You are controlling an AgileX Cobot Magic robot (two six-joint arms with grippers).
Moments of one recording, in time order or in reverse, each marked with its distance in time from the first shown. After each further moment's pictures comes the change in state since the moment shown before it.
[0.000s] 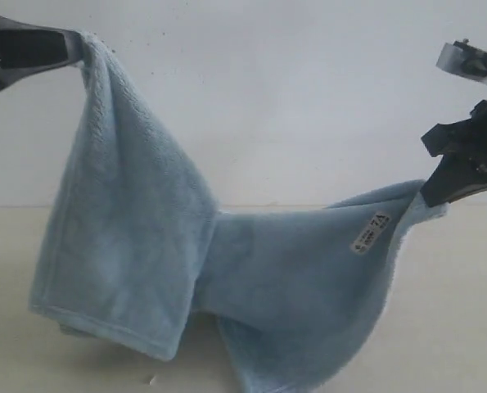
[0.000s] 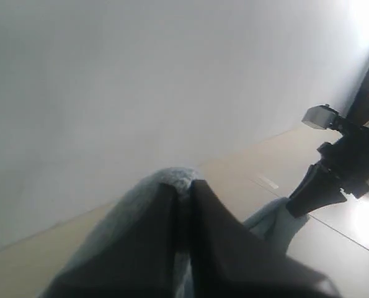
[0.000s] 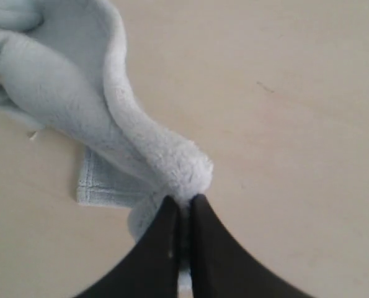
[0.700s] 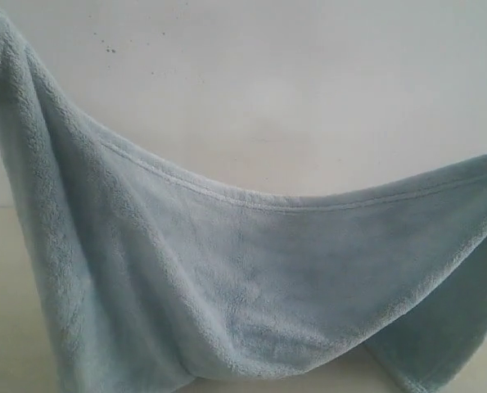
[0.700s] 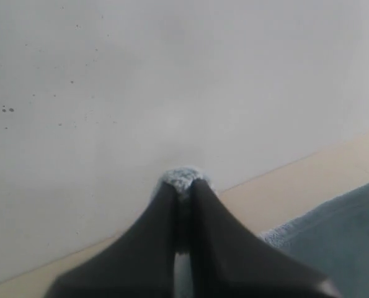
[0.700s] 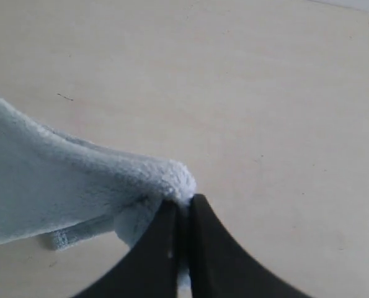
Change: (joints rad) left arm 0.084 -0.215 0.003 0.287 0.202 -0.170; right arm 0.000 -0.215 -0.001 -0.555 -0.048 0.325
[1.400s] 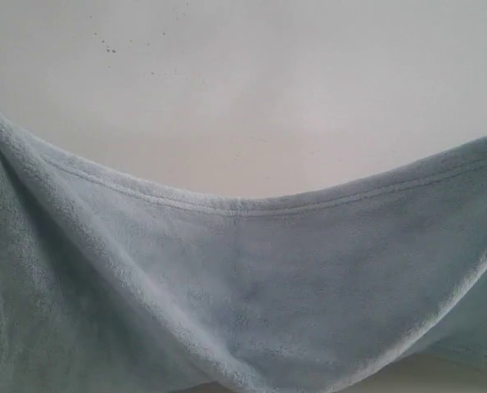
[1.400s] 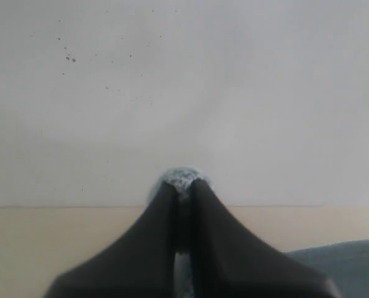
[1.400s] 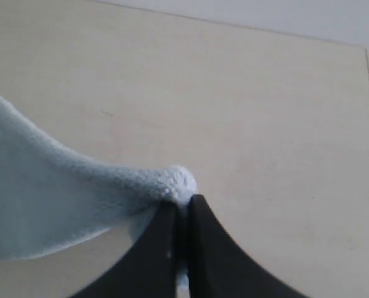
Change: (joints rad) left arm 0.088 -0.232 0.212 0.002 0.080 -0.310; right arm 0.000 -0.198 -0.001 0.086 0.101 -0.013
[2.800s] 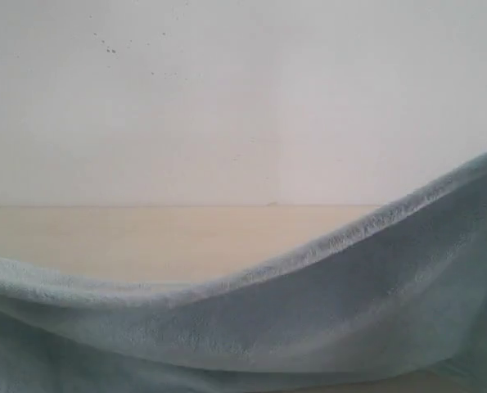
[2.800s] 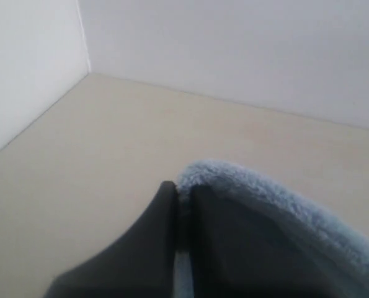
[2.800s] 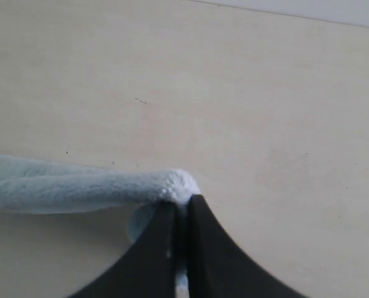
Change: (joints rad) left arm -0.123 0.010 0.306 -0.492 0.861 0.705; right arm 0.000 -0.052 0.010 0.082 0.058 -0.002
